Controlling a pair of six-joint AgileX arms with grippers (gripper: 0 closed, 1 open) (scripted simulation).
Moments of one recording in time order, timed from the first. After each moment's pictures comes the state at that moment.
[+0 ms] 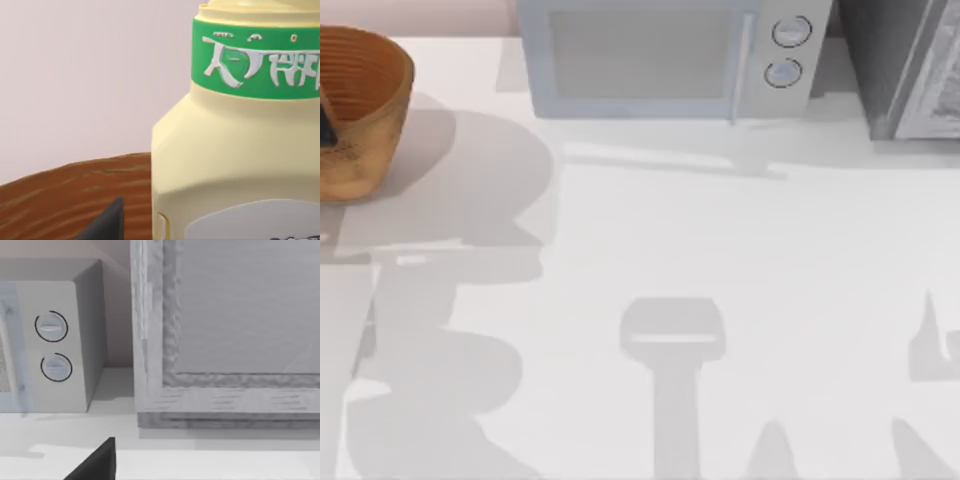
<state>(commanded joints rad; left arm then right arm) 0.25 1.93 0.68 1.26 0.28 0.02 0.00 0.00 0.00 0.00 0.00 0.00</state>
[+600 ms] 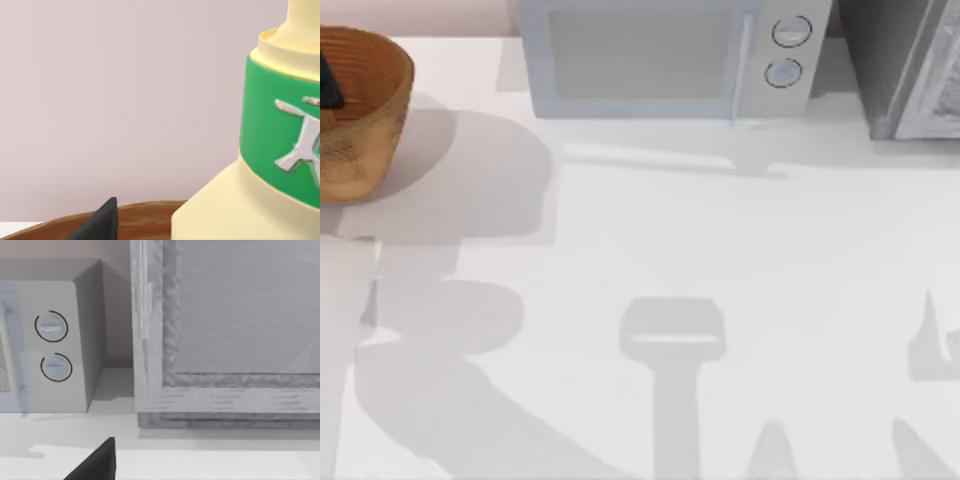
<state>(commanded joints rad) 0.21 2.07 0.89 1.17 0.25 0.01 0.00 0.00 0.00 0.00 0.00 0.00</state>
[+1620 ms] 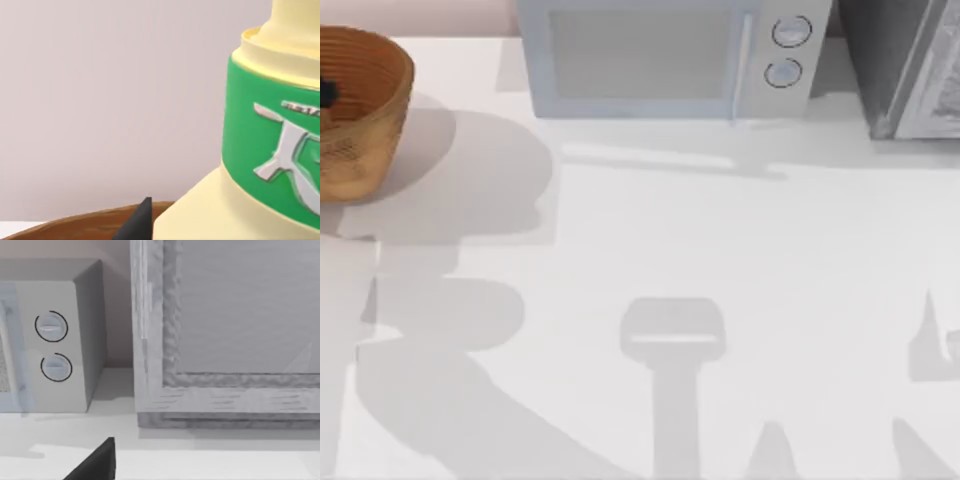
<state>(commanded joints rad) 0.21 2.07 0.90 1.16 0.25 0.01 0.00 0.00 0.00 0.00 0.00 0.00</state>
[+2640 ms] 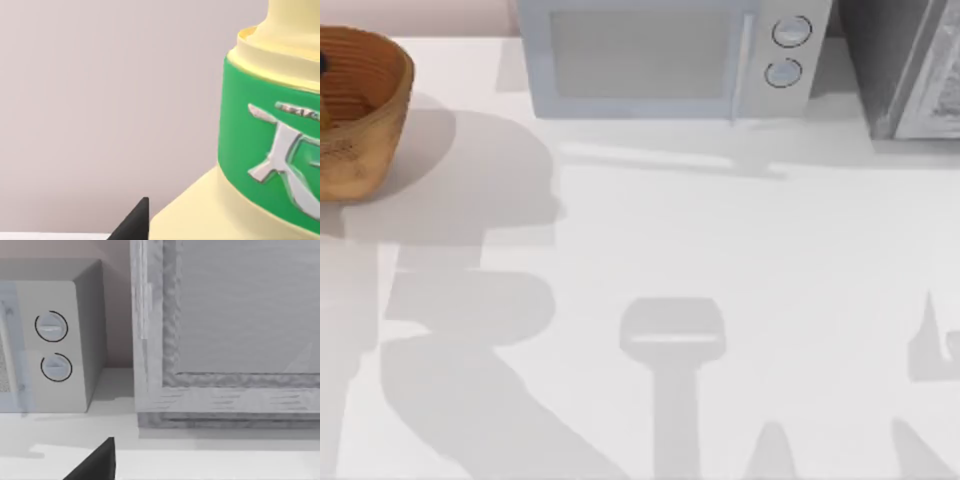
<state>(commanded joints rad) 0.22 1.96 0.95 1.00 0.25 0.01 0.00 0.00 0.00 0.00 0.00 0.00</state>
